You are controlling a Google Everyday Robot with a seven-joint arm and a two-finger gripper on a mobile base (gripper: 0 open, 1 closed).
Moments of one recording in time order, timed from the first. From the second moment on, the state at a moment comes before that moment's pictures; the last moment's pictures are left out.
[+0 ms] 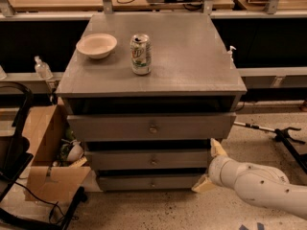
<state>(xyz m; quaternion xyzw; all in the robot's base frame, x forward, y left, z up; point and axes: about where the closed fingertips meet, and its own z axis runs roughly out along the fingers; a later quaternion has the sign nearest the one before) 0.529 -0.195 0.547 -0.53 0.75 -0.06 0.39</state>
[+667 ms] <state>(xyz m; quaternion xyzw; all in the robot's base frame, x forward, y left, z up) 0.529 -0.195 0.538 -0.55 0.74 -0.07 0.38</state>
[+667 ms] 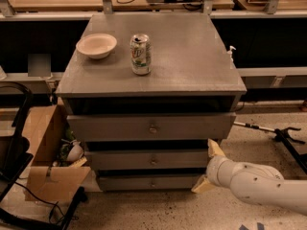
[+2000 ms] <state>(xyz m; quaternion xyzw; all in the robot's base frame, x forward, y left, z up) 0.510 -0.156 0.351 -0.60 0.75 -0.07 0.25</state>
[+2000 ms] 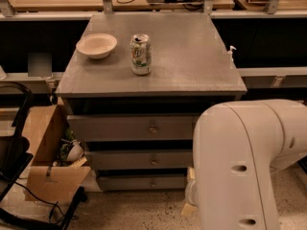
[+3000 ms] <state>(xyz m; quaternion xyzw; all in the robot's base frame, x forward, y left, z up) 0.559 -0.161 0.256 -0.64 0.74 -0.09 0.18</state>
